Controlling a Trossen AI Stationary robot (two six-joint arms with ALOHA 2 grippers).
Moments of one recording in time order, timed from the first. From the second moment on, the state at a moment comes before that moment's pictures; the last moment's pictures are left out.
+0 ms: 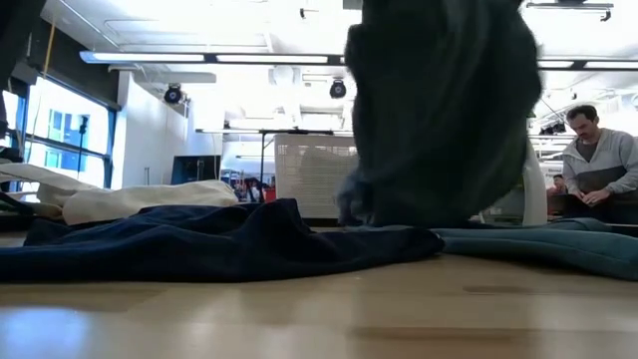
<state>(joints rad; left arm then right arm) 0.15 1.85 2.05 -0.76 0.64 0.11 -0.58 0.93 1.18 -0.93 -0.72 0.03</state>
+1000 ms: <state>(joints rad) 0.41 1.85 1.57 -0.50 0.40 -0.14 -0.72 1.05 0.66 -0.47 -0.57 0.37</state>
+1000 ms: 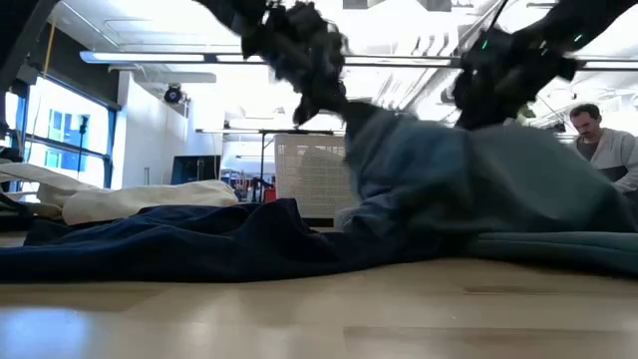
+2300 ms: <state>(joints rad) 0.23 1.84 1.68 -0.80 0.30 -0.07 -0.54 1.10 1.06 -1.12 -0.06 0.25</state>
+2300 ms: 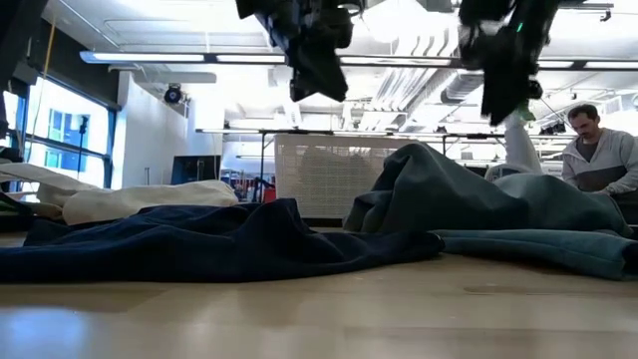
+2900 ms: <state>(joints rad) 0.20 1.65 1.68 -1.05 0.25 0.06 0.13 1.21 0.81 -0.60 -0.10 0.05</state>
